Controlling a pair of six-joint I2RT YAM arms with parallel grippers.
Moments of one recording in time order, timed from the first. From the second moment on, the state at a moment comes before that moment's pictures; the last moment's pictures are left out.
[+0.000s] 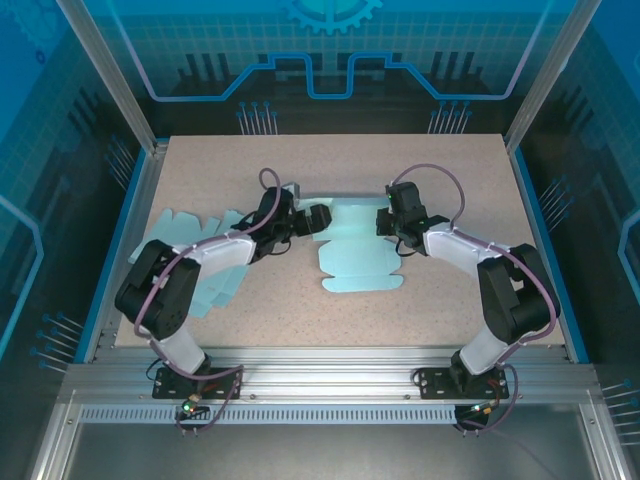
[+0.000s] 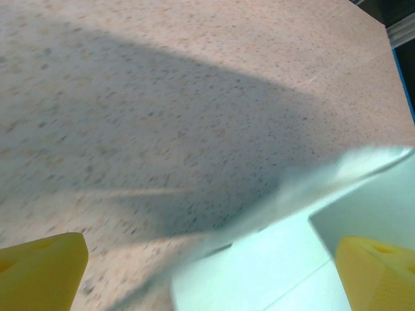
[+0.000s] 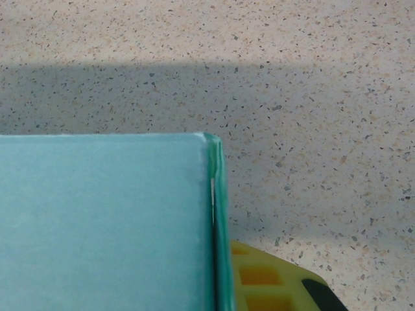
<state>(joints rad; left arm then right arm) -0.47 1.66 0.91 0.12 0.10 -0.71 0.39 1.63 0.96 -0.14 0.13 0.33</state>
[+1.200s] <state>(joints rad) -0.49 1.76 0.66 0.81 0.32 -1.00 0.39 1.63 0.95 -0.11 0.16 0.35</state>
